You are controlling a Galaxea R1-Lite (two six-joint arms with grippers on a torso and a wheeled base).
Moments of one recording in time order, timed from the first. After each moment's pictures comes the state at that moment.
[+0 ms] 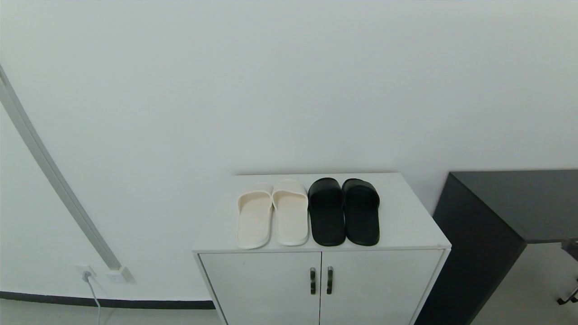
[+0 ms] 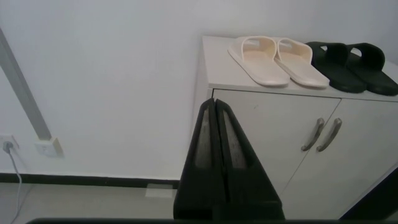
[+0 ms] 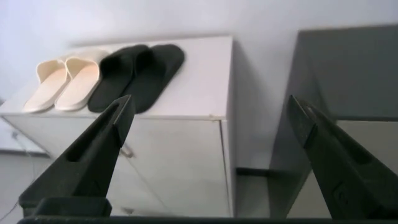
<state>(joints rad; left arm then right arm) 0.00 0.00 0.00 0.00 0.04 -0.09 0.12 0.82 -0.28 -0.37 0.09 0.11</state>
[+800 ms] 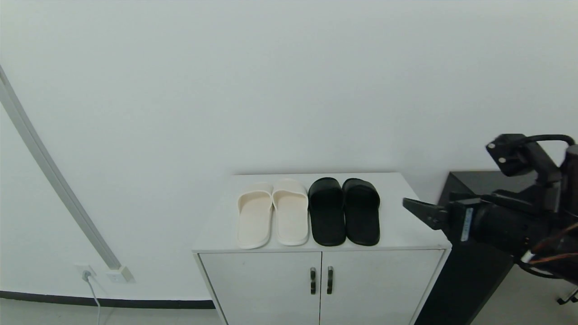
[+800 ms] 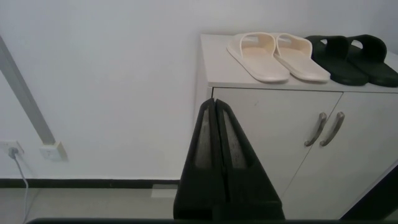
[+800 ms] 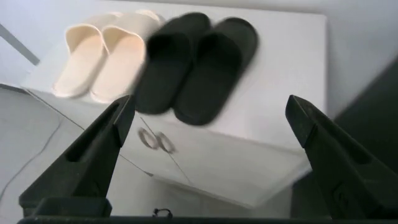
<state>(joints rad) 0.00 0.00 0.00 0.00 0.02 -0.06 0.66 1.37 -0.69 -0.43 -0.29 0.22</state>
